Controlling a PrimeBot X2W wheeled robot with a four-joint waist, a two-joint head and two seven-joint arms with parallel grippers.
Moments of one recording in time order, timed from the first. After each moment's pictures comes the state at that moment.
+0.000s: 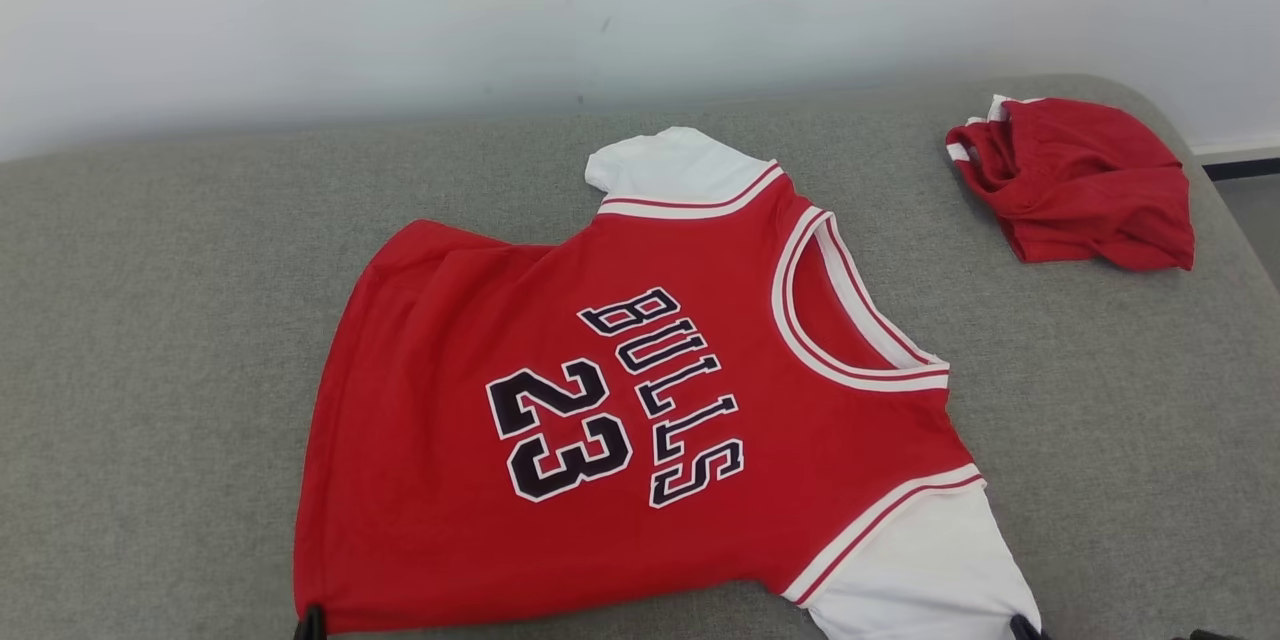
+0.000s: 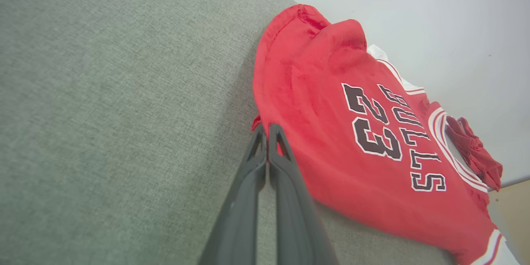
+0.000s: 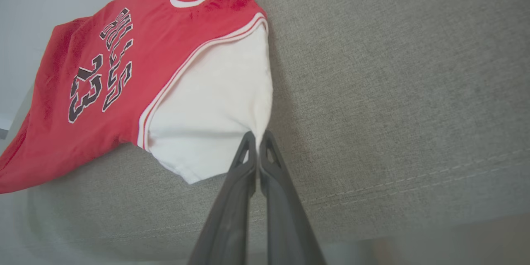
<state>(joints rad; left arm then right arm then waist) 0.13 0.18 -0.15 0.21 -0.84 -0.04 -0.26 0.32 -0.20 -0.03 -0.04 0.63 0.13 0.22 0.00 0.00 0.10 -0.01</state>
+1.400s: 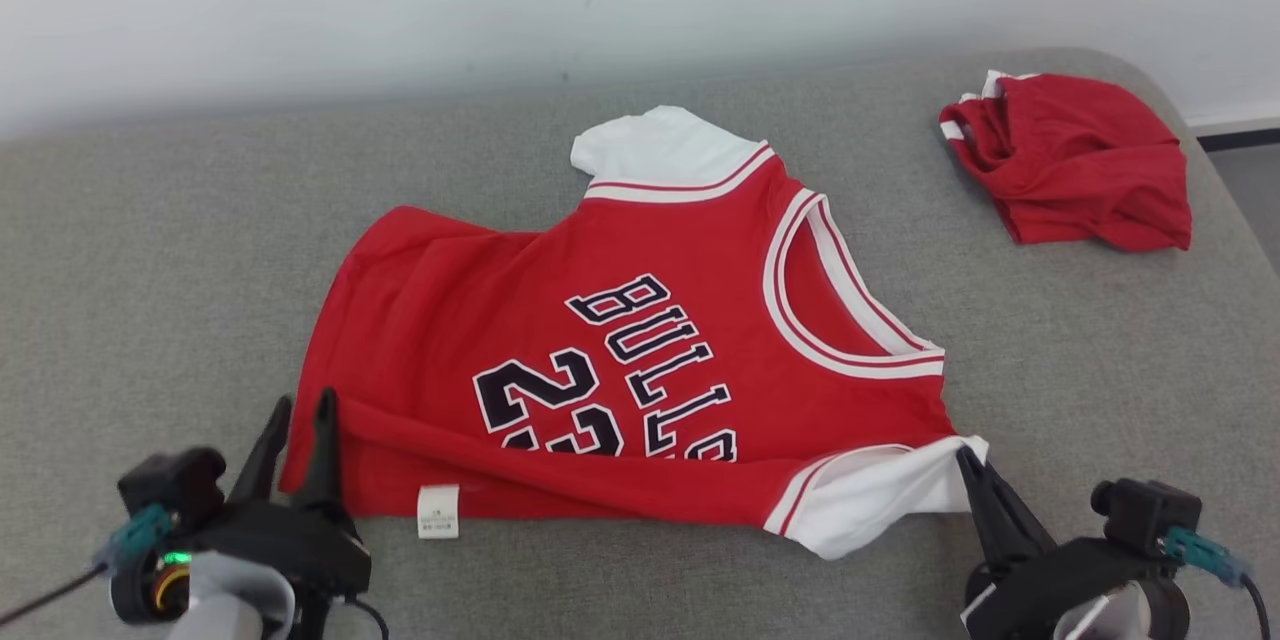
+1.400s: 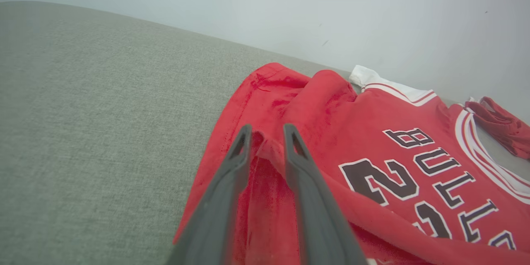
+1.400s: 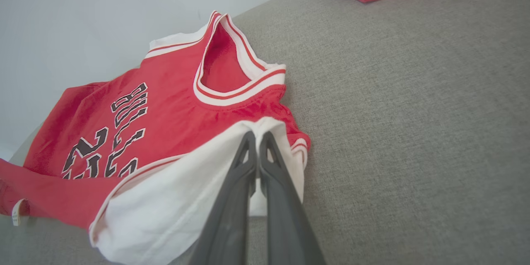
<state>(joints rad) -0.42 0.23 -0.22 0.69 -0.64 -0.13 -0.26 -0.12 -0.25 0.15 0.34 0.63 0.13 -0.06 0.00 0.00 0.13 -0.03</state>
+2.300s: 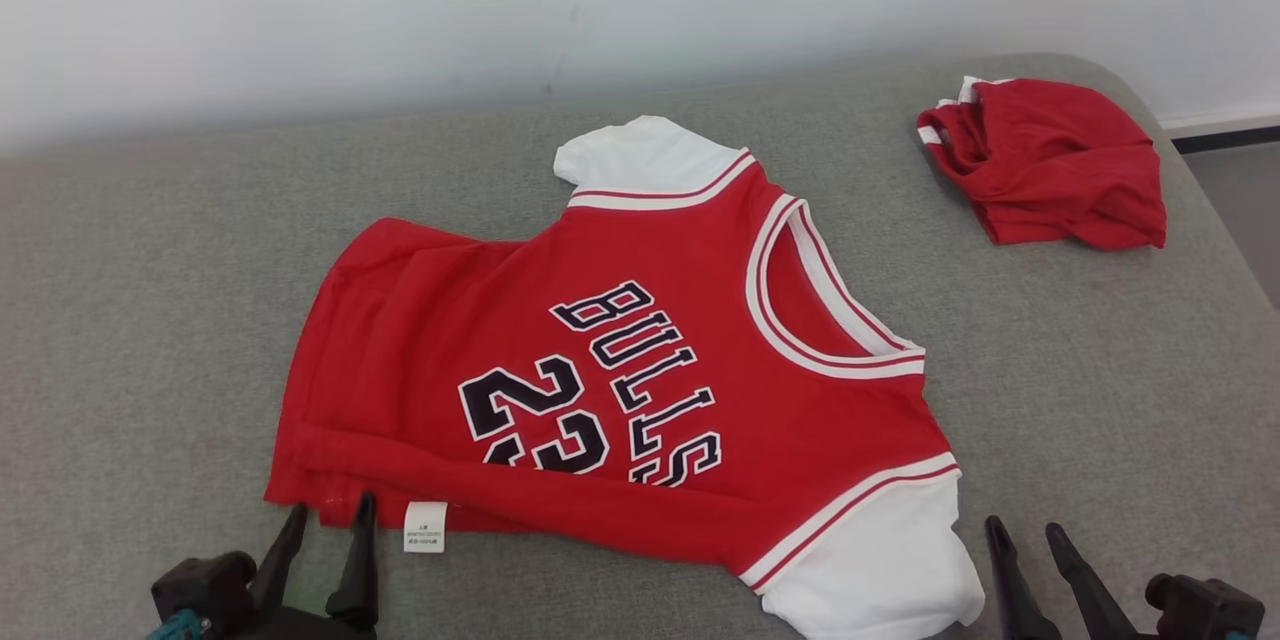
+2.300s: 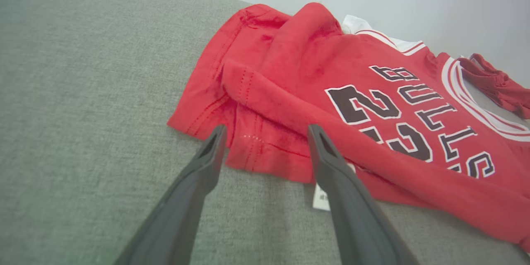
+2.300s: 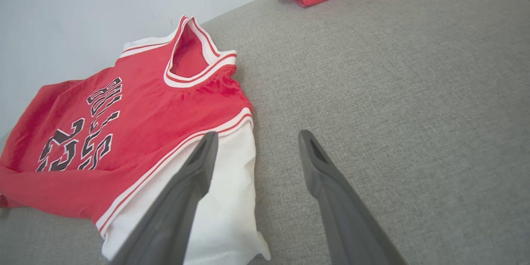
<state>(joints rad) -0.19 0.21 -0.19 0.54 -0.57 -0.13 -0.26 0.10 -0.22 0.04 0.21 0.55 0.13 -0.12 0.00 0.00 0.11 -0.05</state>
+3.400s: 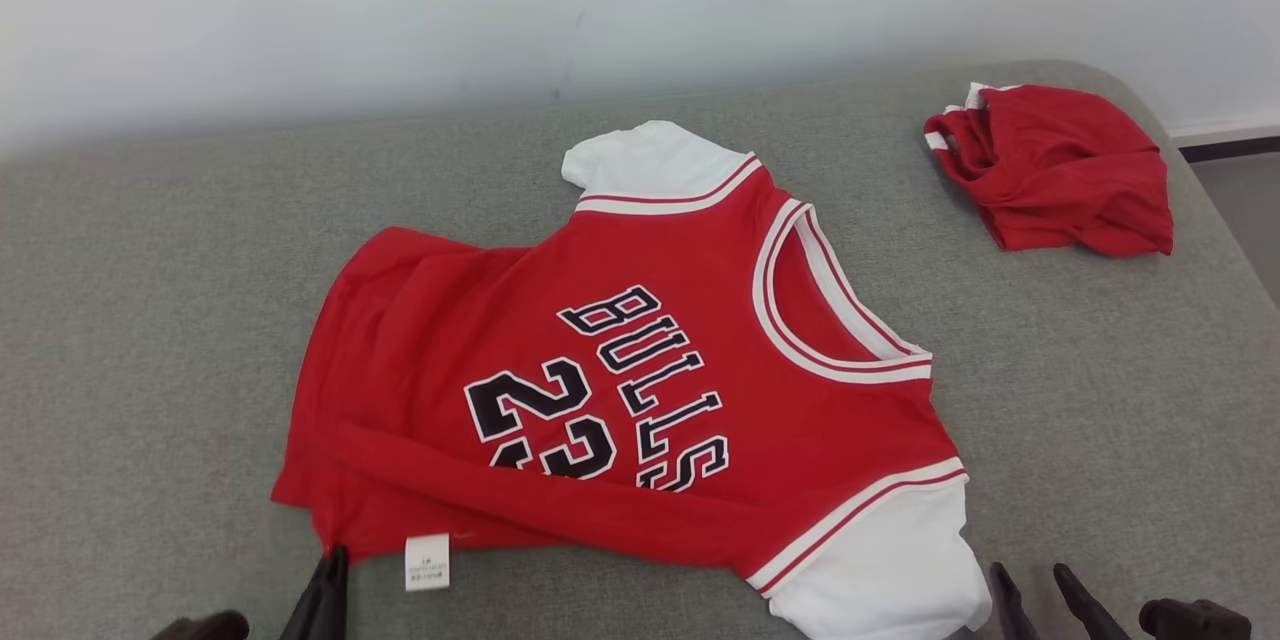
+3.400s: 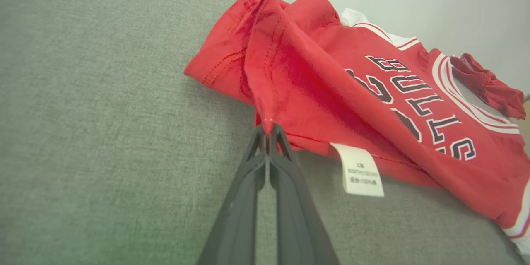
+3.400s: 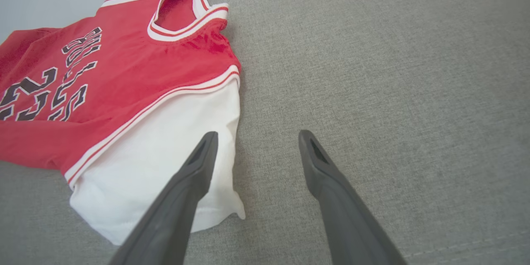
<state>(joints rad) -0.10 0.24 -0.21 0.46 -0.64 -0.13 -0.26 0.12 -0.27 0.06 0.25 0.49 0.13 -0.08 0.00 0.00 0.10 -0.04</state>
